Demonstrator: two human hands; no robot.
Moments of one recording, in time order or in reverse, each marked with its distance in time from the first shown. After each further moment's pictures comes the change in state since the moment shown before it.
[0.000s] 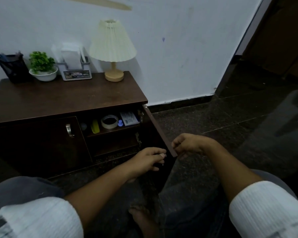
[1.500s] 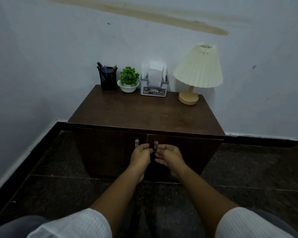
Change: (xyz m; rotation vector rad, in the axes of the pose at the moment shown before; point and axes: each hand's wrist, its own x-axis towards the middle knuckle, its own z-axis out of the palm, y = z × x) left_hand -0.023 -0.041 -0.208 -0.513 0.846 -0.053; right_hand 0.183 -0.198 0.177 0.683 0.148 -0.204
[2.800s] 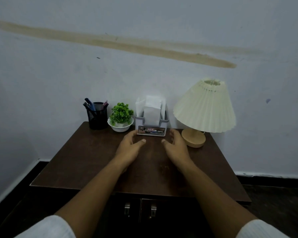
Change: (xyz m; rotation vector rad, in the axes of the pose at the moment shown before) left_hand 0.156 0.157 -0.009 0.295 0.085 0.499; right_hand 0.137 -0.166 0.004 -0.411 0.176 -0.565
